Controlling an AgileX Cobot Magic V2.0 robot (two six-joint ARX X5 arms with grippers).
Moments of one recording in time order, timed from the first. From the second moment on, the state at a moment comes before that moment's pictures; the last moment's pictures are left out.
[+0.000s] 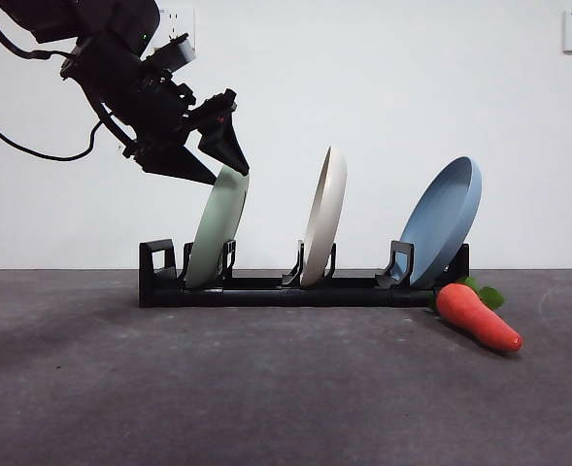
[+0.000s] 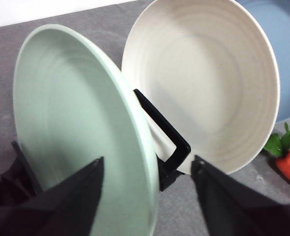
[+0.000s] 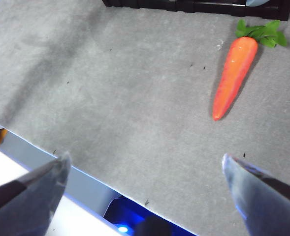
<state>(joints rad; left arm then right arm) -0.31 1.85 1.43 -0.11 0.34 0.02 0.07 0.75 1.00 -1.09 -0.52 -0.11</state>
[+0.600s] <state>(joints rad) -0.31 1.85 1.43 -0.13 0.40 0.02 0.07 0.75 0.99 -1.09 -0.52 -0.10</state>
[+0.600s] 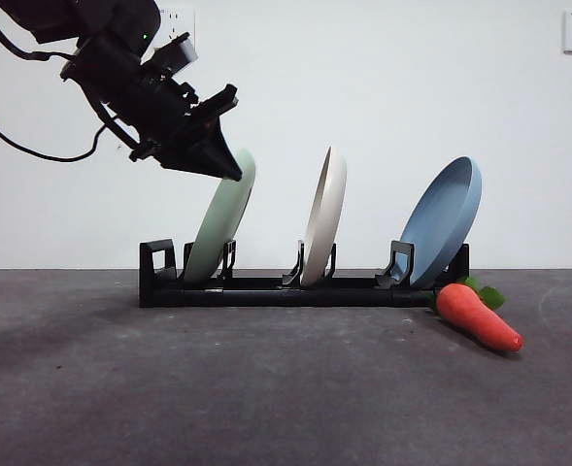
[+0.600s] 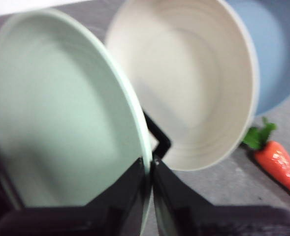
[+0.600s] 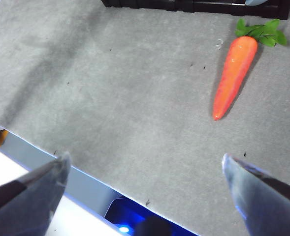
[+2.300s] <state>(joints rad) -0.89 1.42 1.40 -0.81 -0.14 0.38 0.07 0.75 0.99 -1.09 -0.52 -0.09</state>
